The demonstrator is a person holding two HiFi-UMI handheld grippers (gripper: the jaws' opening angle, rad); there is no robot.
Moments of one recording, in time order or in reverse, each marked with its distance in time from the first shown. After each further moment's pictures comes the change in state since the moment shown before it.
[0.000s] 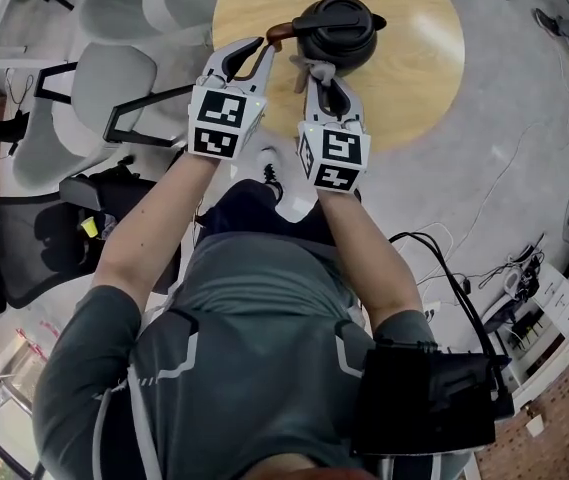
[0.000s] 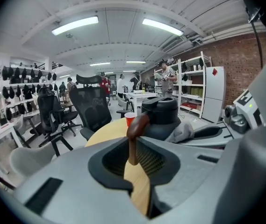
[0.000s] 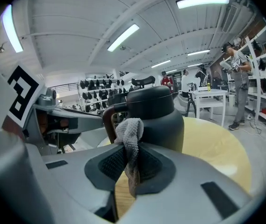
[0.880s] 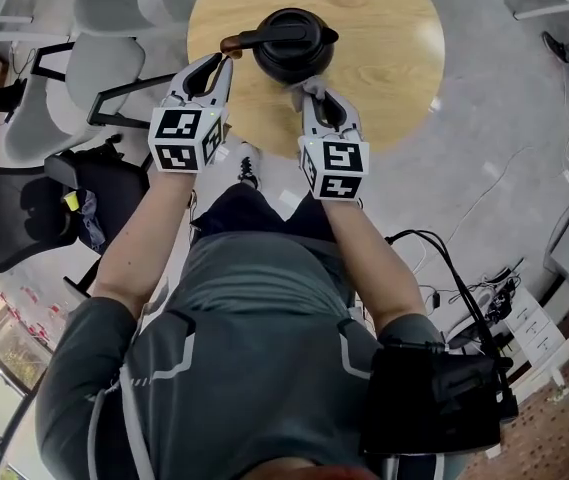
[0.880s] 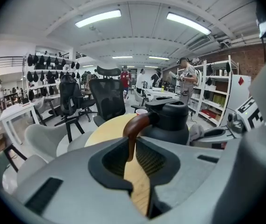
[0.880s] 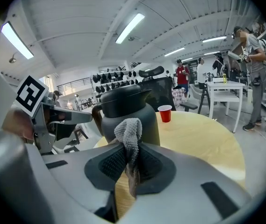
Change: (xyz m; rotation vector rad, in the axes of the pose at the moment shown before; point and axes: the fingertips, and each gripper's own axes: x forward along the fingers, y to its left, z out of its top) left arm -0.001 -0.008 0.001 -0.224 0.066 0.189; right arm -0.016 -0.069 0.002 -0.051 0.123 0.199
